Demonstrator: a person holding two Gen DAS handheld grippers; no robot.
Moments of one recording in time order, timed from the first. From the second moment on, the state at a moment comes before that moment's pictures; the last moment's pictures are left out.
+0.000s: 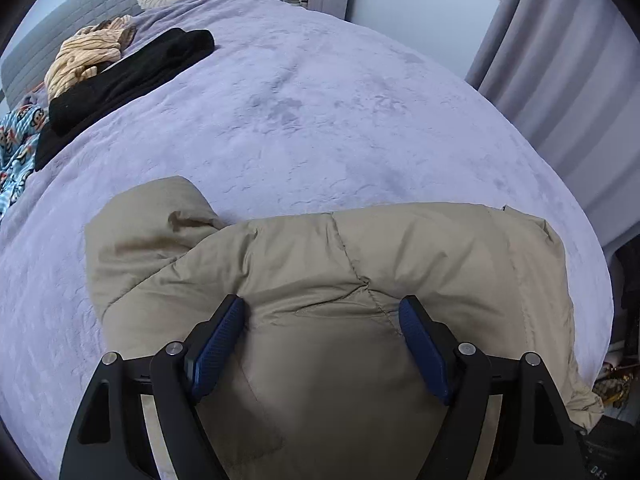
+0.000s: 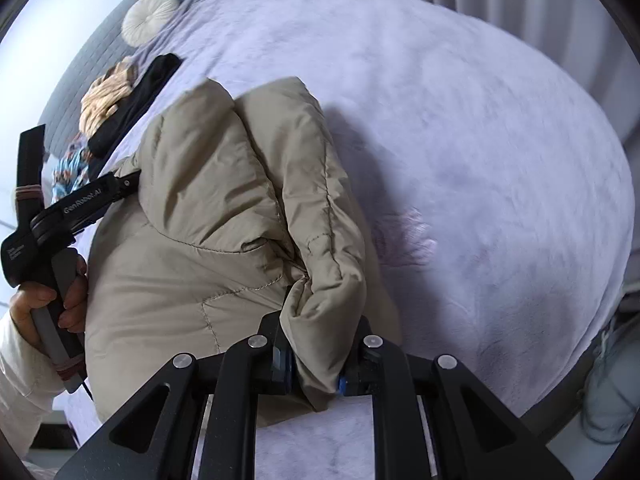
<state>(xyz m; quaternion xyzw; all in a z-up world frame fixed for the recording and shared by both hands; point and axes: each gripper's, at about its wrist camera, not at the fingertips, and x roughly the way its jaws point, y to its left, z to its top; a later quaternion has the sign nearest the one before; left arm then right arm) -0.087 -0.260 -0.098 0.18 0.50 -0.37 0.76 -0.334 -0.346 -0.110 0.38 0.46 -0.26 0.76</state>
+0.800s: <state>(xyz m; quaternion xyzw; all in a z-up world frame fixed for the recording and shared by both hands) -0.085 -0.253 -0.103 0.18 0.50 -0.34 0.78 -0.191 -0.473 -0.130 0.49 0.46 -0.12 0.73</state>
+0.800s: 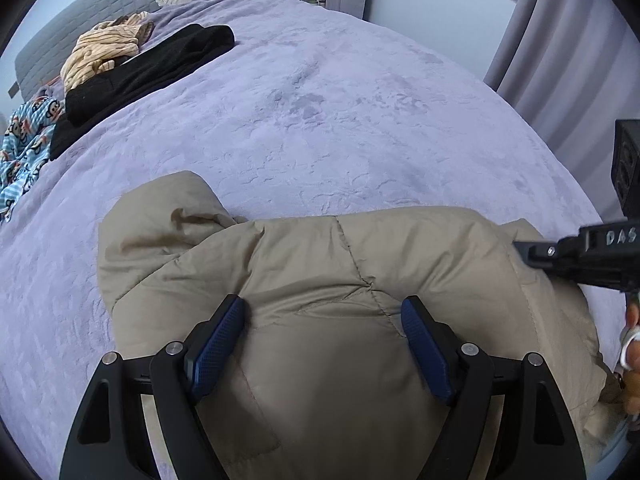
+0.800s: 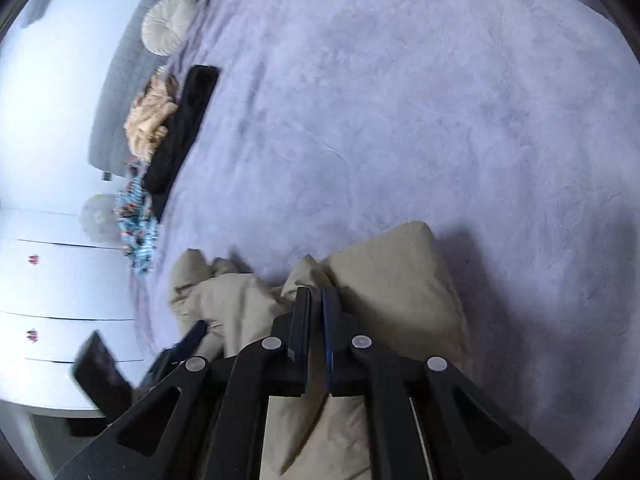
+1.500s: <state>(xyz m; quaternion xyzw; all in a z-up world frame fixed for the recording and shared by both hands) -0.095 -0.240 -0.081 0.21 0.51 -0.29 0.78 -0.282 -0.390 -0.084 0.35 0.54 -0.04 0.76</state>
